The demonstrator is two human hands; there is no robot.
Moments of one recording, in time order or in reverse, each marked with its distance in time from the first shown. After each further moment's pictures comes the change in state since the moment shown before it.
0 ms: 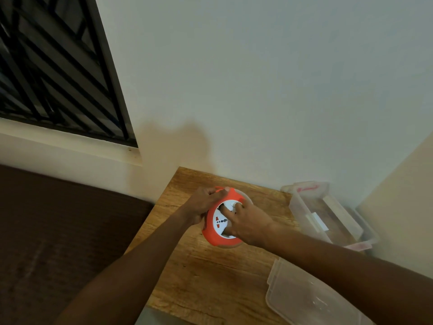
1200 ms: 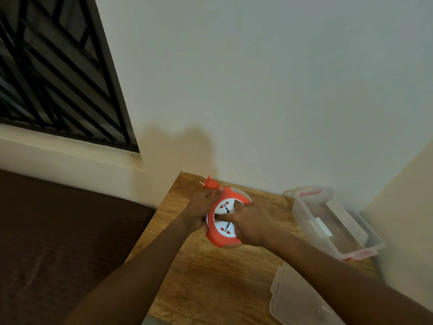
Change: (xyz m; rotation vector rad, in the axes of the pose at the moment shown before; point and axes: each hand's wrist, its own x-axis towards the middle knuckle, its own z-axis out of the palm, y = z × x) left_hand 0.005 -0.007 -0.005 -0.203 0.056 0.071; right_hand 0.010 0.008 0.014 0.553 0.152 0.289
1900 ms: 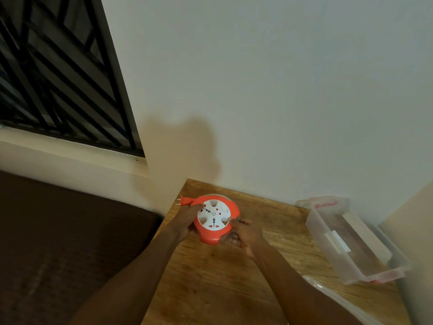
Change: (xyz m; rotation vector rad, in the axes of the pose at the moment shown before) left_hand 0.027 -0.014 -0.063 -0.053 0.279 -0.236; right_hand 0.085 -0.018 0.073 2.049 0.208 0.947
